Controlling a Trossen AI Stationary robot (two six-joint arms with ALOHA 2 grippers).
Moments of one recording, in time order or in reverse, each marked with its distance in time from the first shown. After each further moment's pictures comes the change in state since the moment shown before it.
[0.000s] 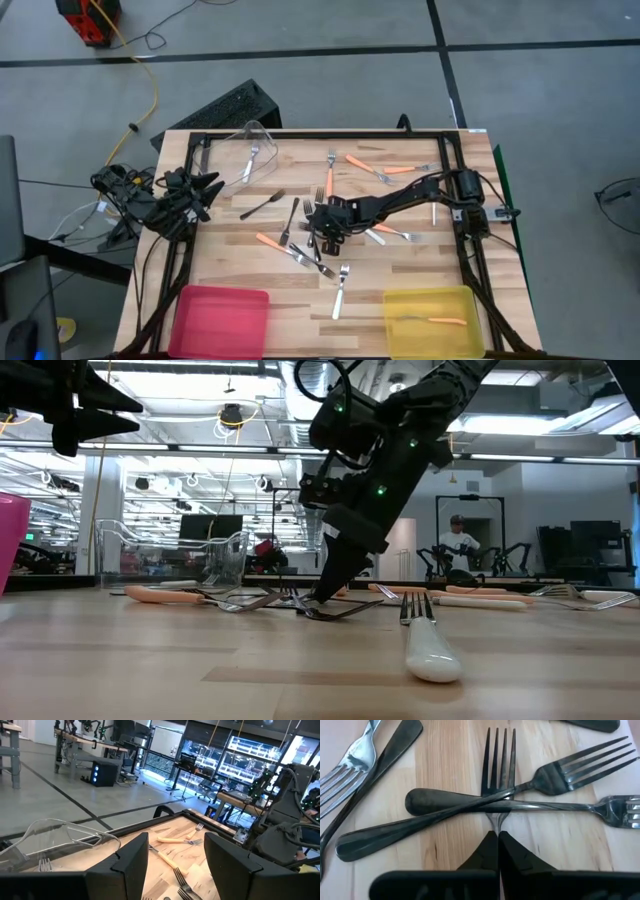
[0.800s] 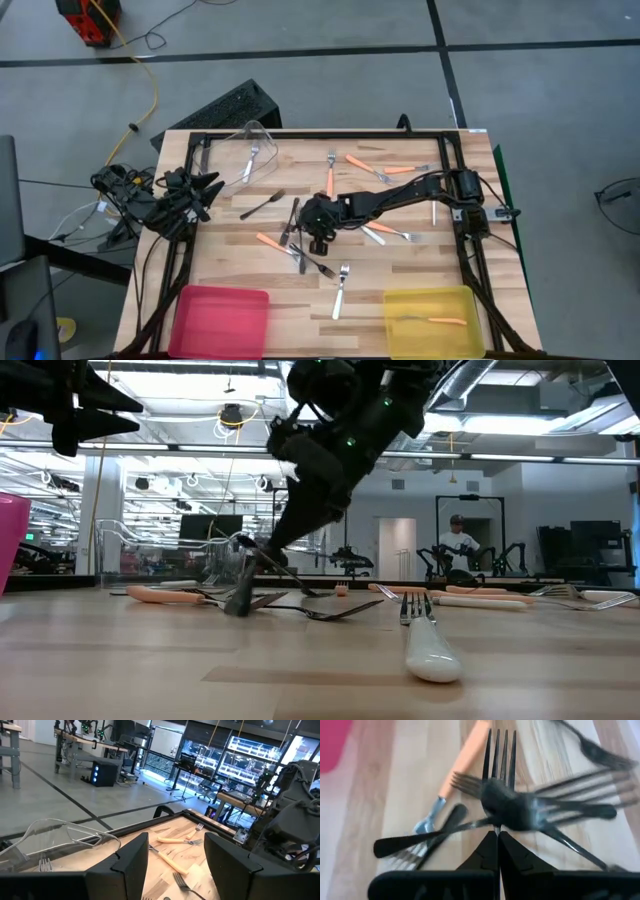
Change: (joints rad) left arm 0.000 0.000 0.000 0.000 0.000 0.000; right arm 0.005 0.000 0.173 -0.003 -0.085 -0.031
